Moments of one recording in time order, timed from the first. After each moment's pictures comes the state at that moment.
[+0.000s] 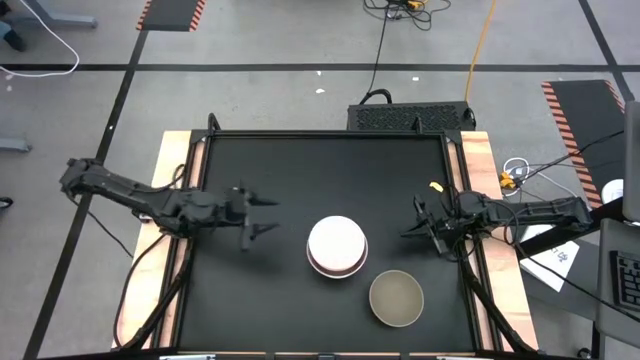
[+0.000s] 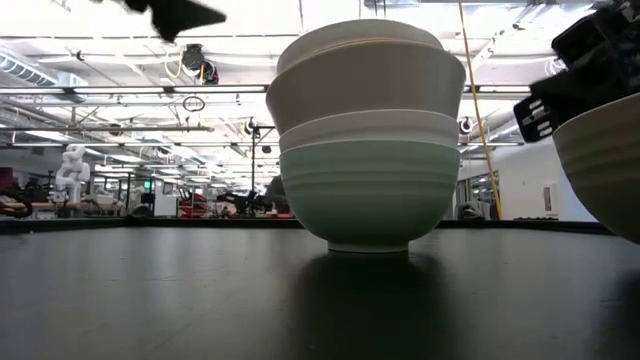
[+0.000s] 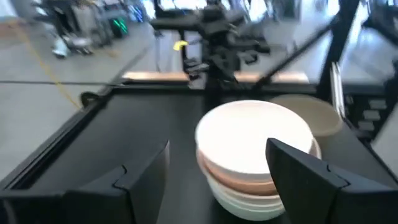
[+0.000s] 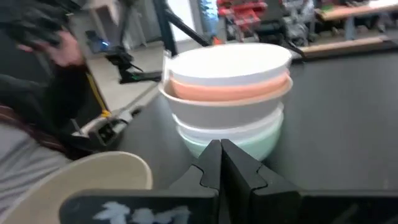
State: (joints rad) left arm -0.27 0.90 0.64 0.05 -0.34 -0.05; right arm 0.02 0.19 0.02 0.08 -0.30 0.18
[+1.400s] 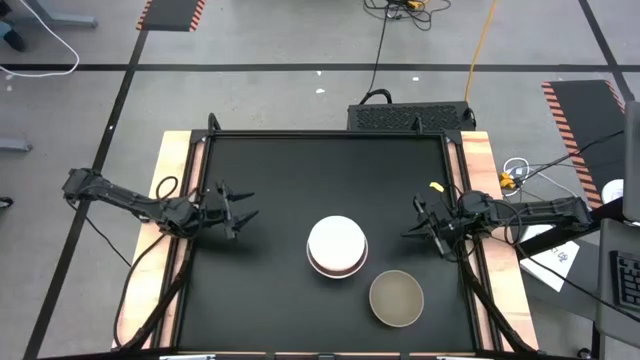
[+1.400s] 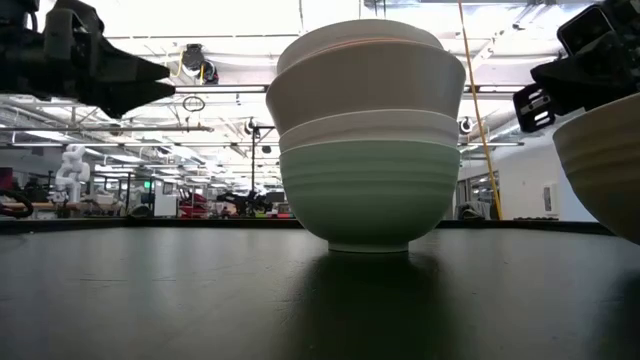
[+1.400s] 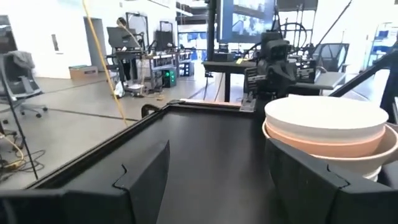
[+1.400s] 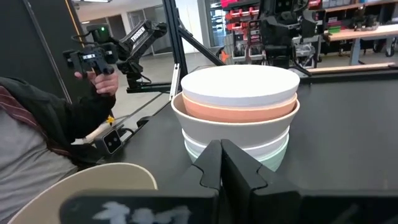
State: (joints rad) left arm -0.28 0.45 0.01 0.51 -0.54 0.03; right arm 0.02 0.19 0.01 0.13 -0.32 0.14
